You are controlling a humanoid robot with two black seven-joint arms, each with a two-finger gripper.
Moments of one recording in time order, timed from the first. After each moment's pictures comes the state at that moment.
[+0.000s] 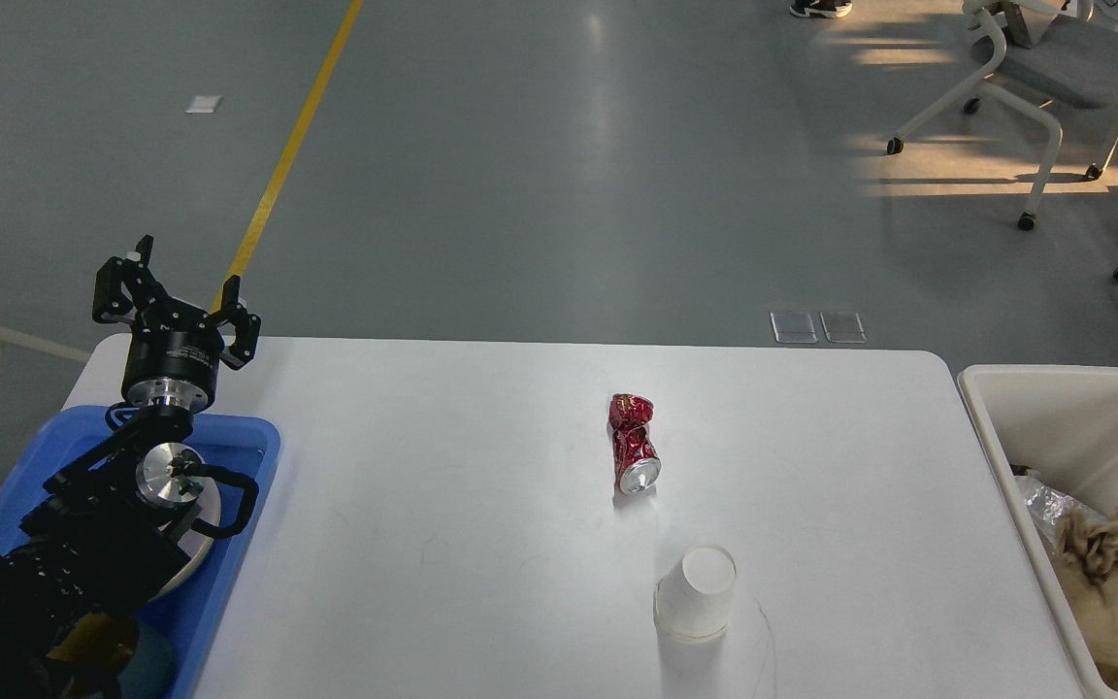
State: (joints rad) left arm -0.78 0.17 -0.54 -0.21 -0.37 -0.45 -0.61; right arm 0.78 -0.73 -0.96 0.45 -0.02 -0.26 0.48
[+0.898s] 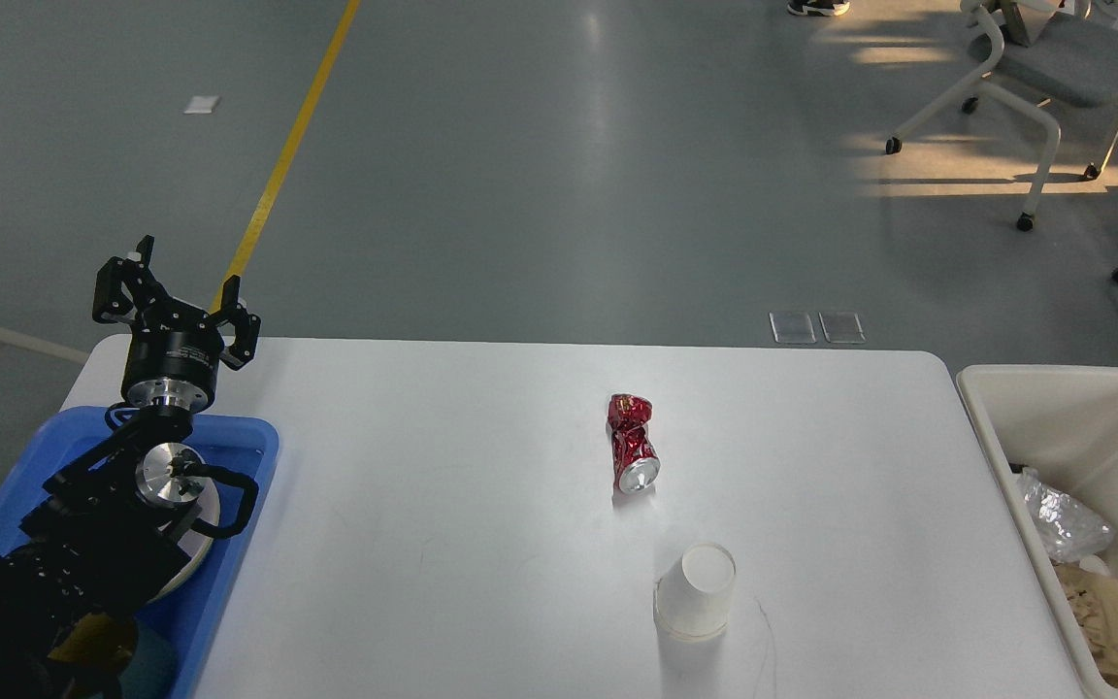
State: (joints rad) left arm -0.78 0.17 -0.54 -0.21 -0.37 -0.45 -0.61; right arm 1.65 -0.75 -1.34 0.56 -0.36 0.71 0.48
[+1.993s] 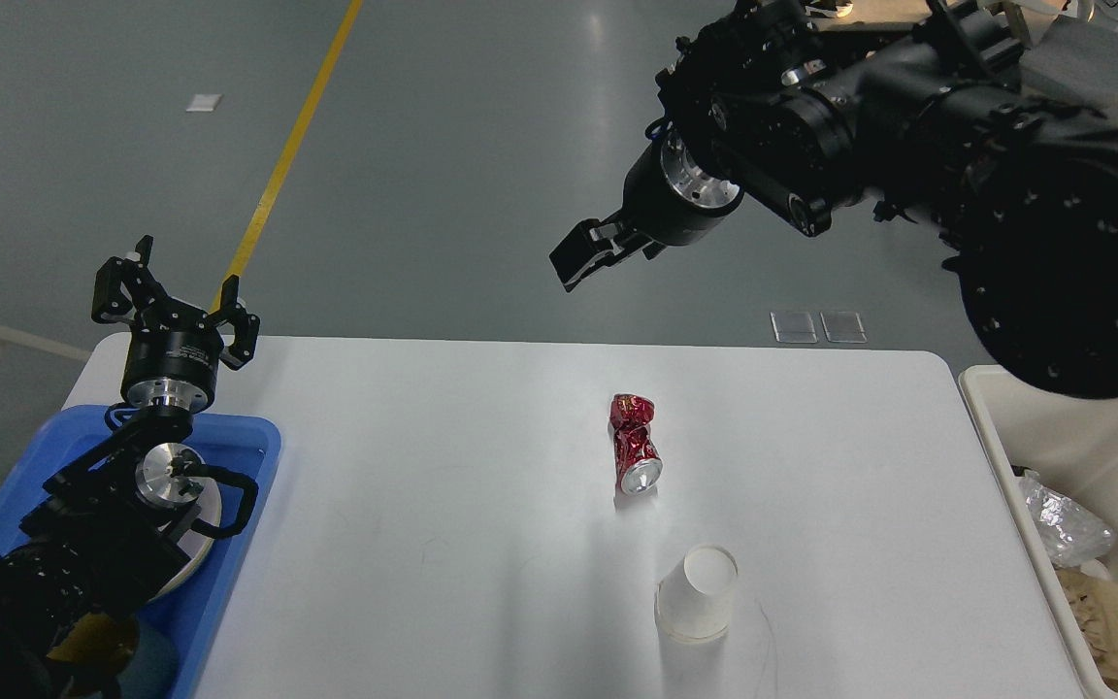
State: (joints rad) left arm -0.78 0.17 -0.54 -0.21 -0.37 -0.45 -0.61; right arm 1.82 0.16 -1.24 0.58 -0.39 0.68 0.48
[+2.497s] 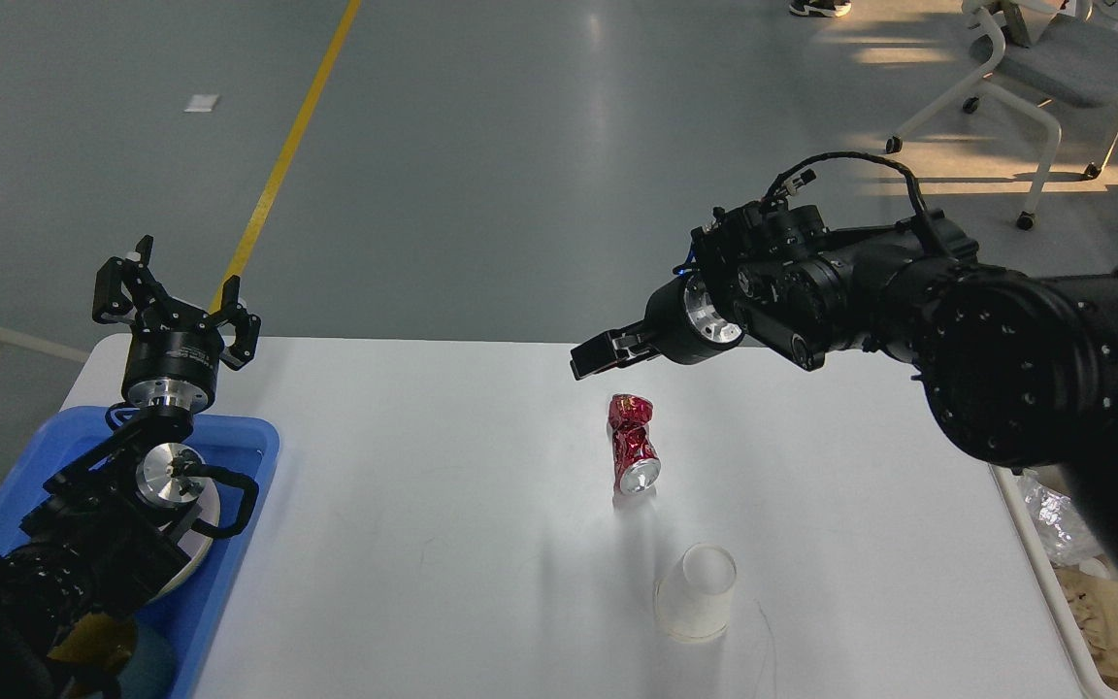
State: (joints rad) left arm -0.78 0.17 -0.54 -0.21 -0.37 -0.45 -0.61; right arm 1.55 0.13 -1.24 0.57 -0.29 0.43 0.47
